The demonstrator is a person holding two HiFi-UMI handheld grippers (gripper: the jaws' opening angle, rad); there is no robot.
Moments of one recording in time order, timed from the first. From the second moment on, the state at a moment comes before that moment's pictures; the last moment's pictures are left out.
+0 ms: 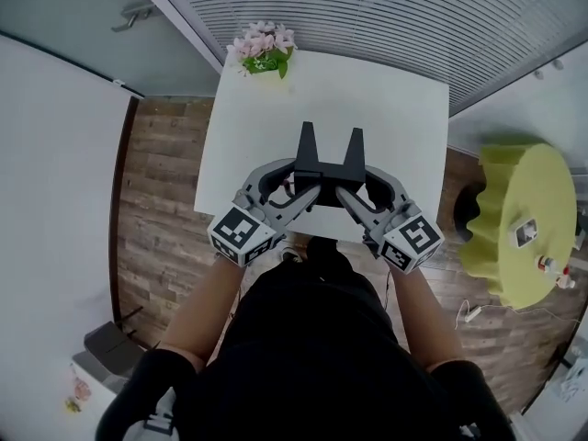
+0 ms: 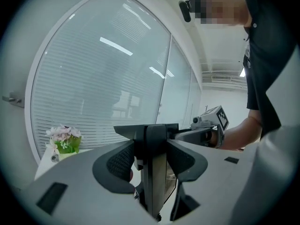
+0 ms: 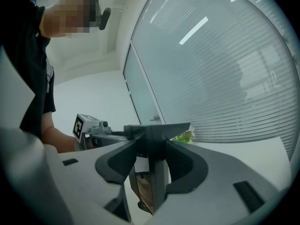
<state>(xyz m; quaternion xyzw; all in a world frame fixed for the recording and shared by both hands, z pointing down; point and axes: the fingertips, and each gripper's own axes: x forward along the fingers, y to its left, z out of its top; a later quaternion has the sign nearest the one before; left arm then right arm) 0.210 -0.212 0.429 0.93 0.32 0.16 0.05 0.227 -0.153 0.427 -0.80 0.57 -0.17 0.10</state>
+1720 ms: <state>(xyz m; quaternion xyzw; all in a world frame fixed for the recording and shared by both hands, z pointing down) 0.352 -0.235 0.635 0.84 0.36 0.35 0.19 0.363 -0.175 0.631 -0.77 0.46 -0.40 0.18</state>
